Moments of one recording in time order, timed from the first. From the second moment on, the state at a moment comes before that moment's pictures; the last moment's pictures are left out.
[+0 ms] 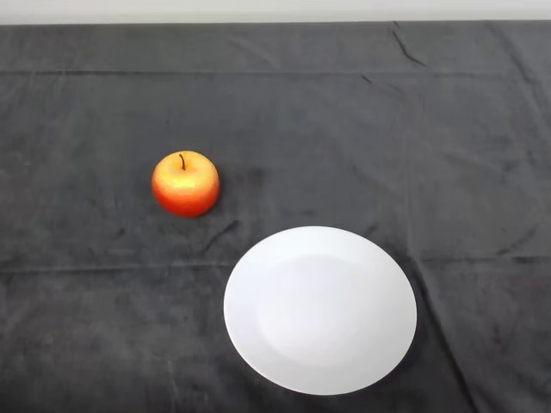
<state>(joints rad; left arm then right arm) -0.45 0.75 0.29 1.30 -0.30 -0.61 0.65 -0.83 -0.49 -1.84 1.31 1.66 0.65 0.51</state>
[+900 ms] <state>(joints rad) -0.45 0.75 0.30 1.30 -0.25 -0.61 0.65 -0.83 -0.49 -1.84 1.31 1.66 0.65 0.51</state>
